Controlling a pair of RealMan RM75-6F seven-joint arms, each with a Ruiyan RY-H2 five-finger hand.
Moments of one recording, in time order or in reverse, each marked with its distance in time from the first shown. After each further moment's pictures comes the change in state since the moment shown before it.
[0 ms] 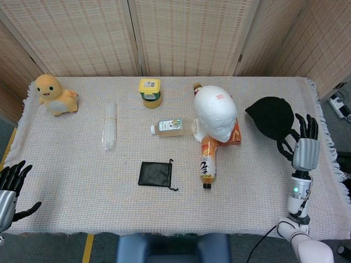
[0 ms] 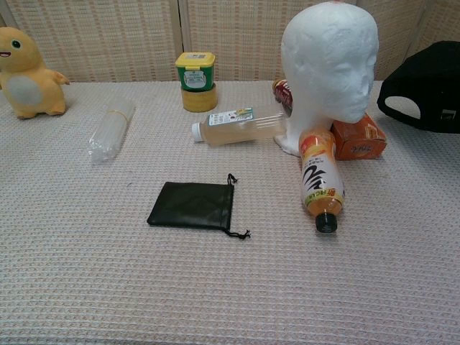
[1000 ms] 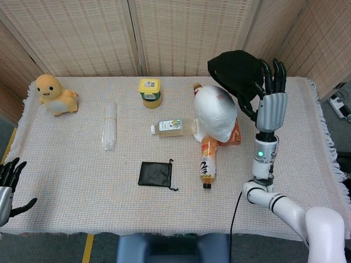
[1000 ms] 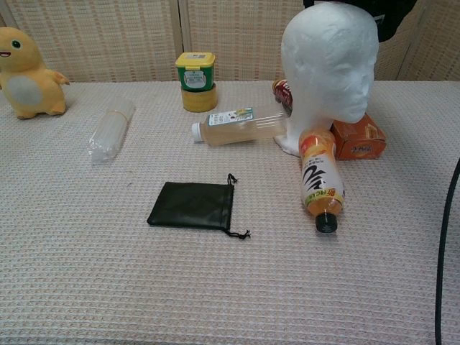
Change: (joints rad) left arm -0.009 -0.009 -0.028 0.020 -0.061 -0.036 0.013; right arm 0.323 0.217 0.130 -0.629 -0.021 0.134 -0.463
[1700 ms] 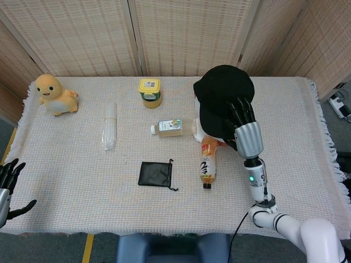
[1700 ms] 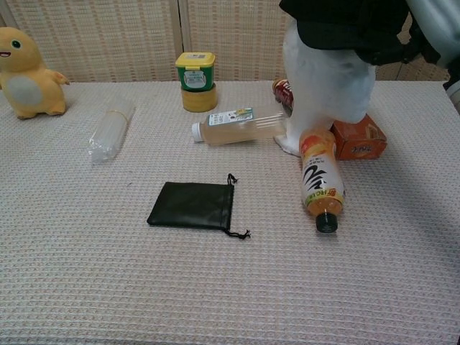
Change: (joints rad) left arm 0.010 0.029 0.010 -0.022 0.029 0.020 -0.041; right arm -0.142 -0.066 -0.238 0.056 -0.142 -0.012 -0.021
